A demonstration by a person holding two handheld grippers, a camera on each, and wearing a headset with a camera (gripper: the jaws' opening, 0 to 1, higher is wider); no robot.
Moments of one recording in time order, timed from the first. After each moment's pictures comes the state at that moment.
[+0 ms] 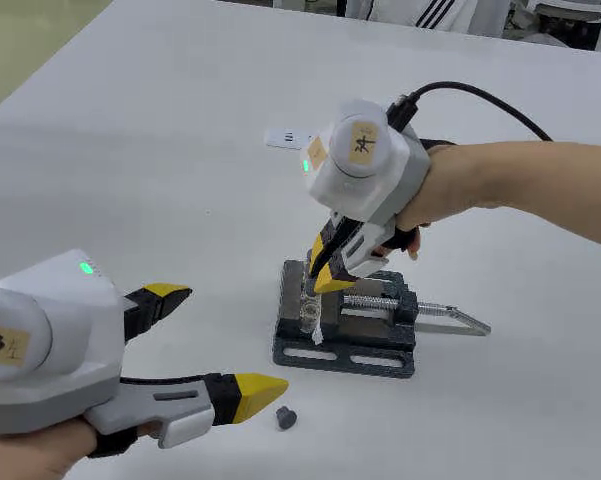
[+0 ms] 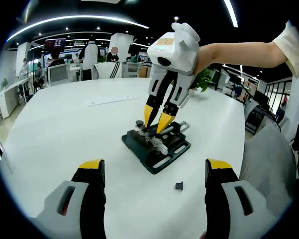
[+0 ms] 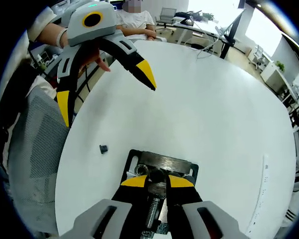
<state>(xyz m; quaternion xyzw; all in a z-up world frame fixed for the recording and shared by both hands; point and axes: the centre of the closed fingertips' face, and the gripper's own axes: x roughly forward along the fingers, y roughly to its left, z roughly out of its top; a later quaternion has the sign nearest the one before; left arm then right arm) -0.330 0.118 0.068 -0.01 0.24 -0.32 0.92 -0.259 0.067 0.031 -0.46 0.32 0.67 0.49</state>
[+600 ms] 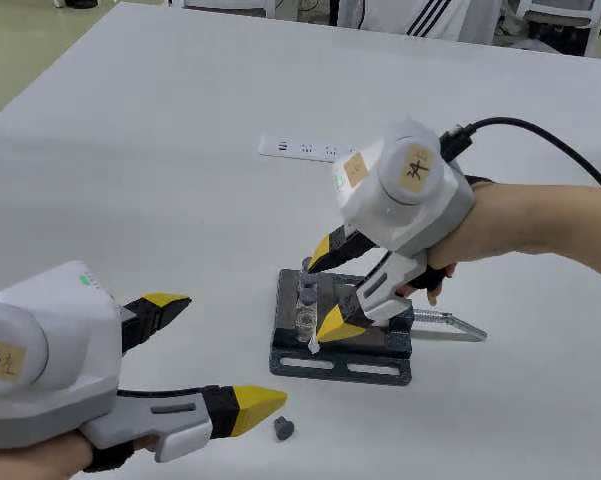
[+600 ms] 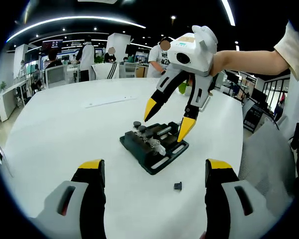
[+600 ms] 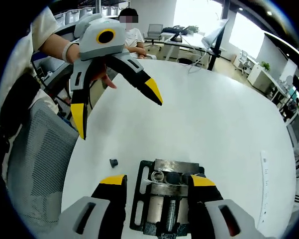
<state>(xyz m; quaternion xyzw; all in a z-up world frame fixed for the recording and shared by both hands) -0.332 0.115 0.070 -0.01 0.23 -0.33 0.91 -0.283 0.060 0.046 -0.39 0.29 0.67 0.56</state>
